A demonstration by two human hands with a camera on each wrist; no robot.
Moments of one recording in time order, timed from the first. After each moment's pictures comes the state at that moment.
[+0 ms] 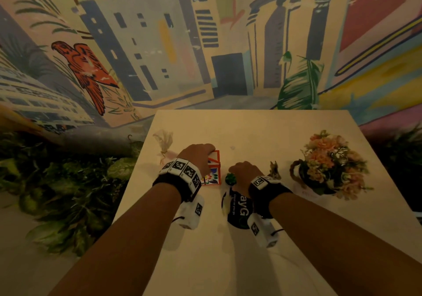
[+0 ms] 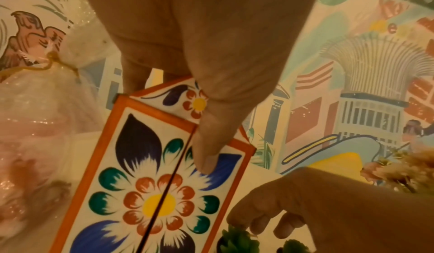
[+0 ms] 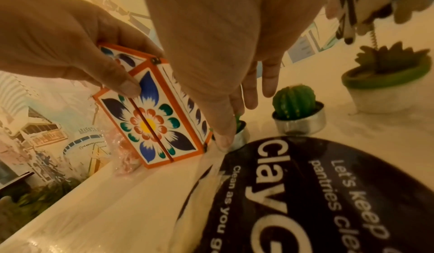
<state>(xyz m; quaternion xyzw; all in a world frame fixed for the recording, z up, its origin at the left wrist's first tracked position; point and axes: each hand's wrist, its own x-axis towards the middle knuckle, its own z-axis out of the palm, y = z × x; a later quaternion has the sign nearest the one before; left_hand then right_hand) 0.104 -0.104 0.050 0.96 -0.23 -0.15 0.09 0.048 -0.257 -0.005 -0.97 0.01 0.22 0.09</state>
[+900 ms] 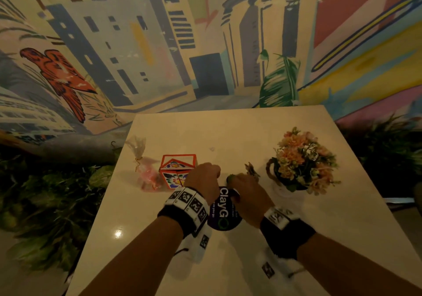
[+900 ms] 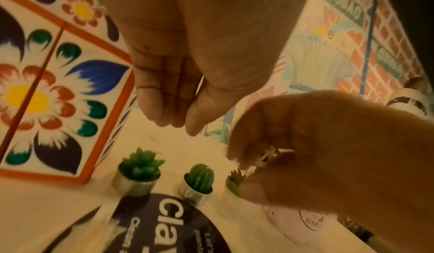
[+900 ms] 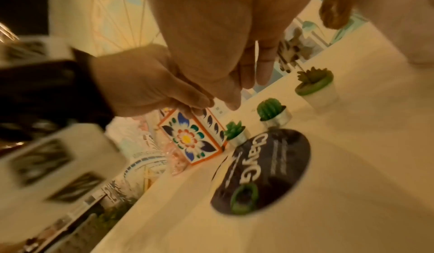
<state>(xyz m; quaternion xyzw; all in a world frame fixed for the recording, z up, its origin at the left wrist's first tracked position) 0.048 -0.171 0.024 0.95 -0.27 -0.13 0.10 -0.033 -0.297 -0.004 -0.97 0.00 0.04 0.25</state>
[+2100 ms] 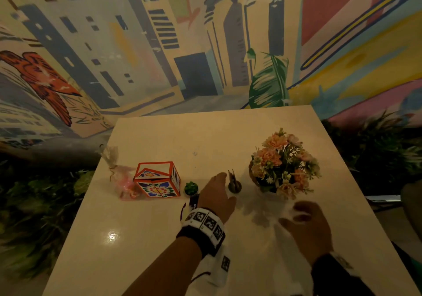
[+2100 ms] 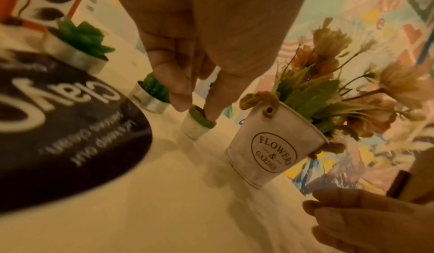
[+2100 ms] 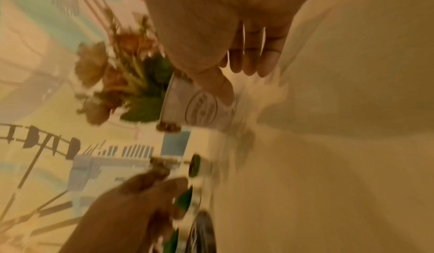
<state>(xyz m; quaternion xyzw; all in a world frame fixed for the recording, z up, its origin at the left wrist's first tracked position) 0.016 -0.244 -0.031 0.93 -0.18 -0.15 0.28 -0.126 -0.413 -0.046 -0.75 0.42 -0.09 0.51</state>
